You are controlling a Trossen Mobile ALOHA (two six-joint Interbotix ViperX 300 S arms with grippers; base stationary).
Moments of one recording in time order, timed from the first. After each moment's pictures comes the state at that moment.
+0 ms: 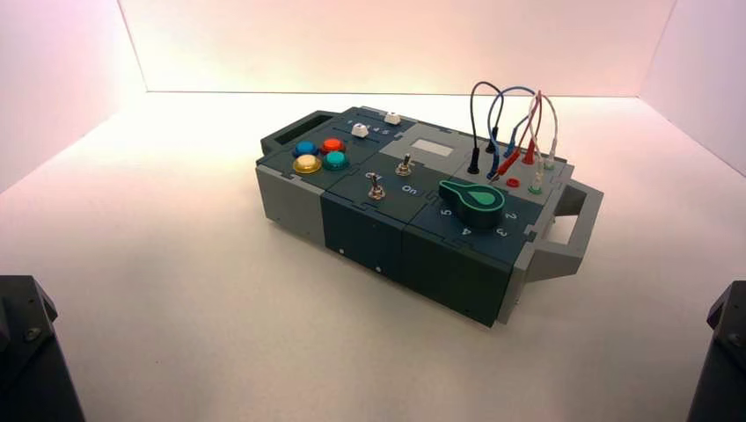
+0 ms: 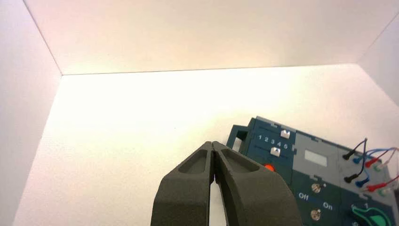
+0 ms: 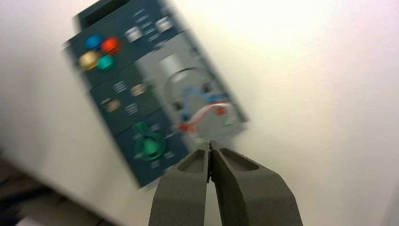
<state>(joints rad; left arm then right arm) -0.17 -1.07 0.99 -0.17 0.58 0.08 0.47 -0.71 0.77 0.08 1.02 0.01</state>
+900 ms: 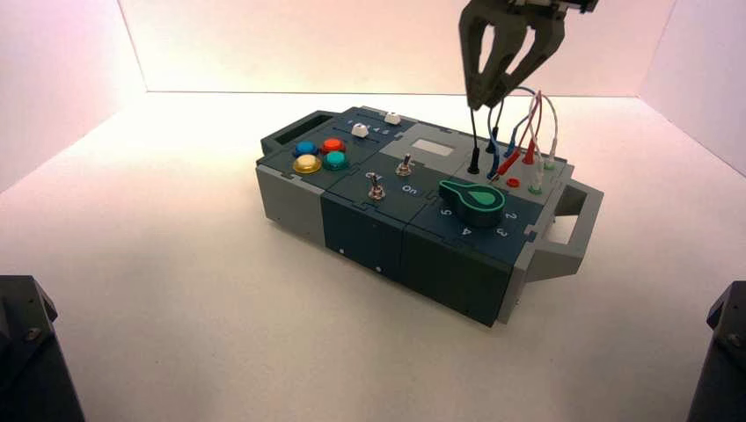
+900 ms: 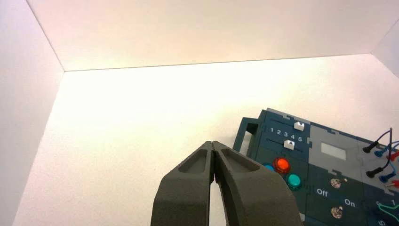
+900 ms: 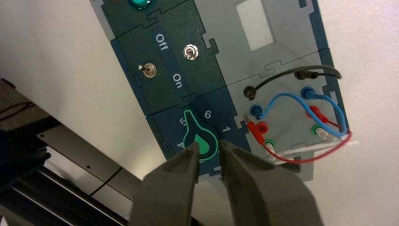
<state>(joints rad) -0.17 -1.06 1.11 -0.16 0.45 0.11 0.62 -0.21 0.65 0.15 1.00 0.00</state>
